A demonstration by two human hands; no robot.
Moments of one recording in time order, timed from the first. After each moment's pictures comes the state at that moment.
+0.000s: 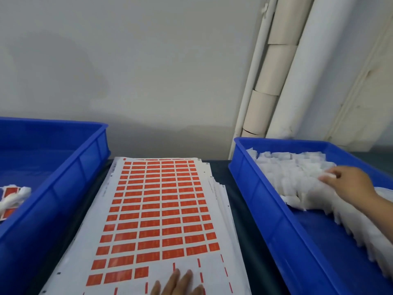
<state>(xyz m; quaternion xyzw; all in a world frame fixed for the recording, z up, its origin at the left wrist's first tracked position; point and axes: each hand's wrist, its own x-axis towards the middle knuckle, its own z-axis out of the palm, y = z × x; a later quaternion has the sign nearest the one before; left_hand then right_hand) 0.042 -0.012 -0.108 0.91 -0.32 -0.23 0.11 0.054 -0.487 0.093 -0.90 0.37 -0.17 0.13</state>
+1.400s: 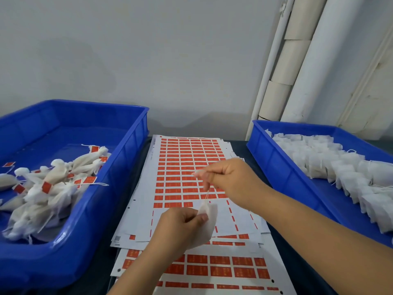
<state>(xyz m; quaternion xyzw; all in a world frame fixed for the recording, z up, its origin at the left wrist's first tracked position) -0.009 0.005 0.019 0.87 -0.12 -0.09 0.46 -0.016 -0.134 0.114 -0.89 -0.09 -0.06 0.44</state>
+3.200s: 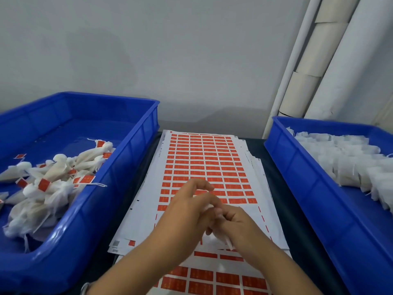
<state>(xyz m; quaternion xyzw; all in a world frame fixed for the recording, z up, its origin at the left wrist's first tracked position) 0.004 0.002 0.050 0.88 -0.27 0.05 0.39 -0.021 -0.138 0.026 -0.81 -0.01 0.07 0.58</state>
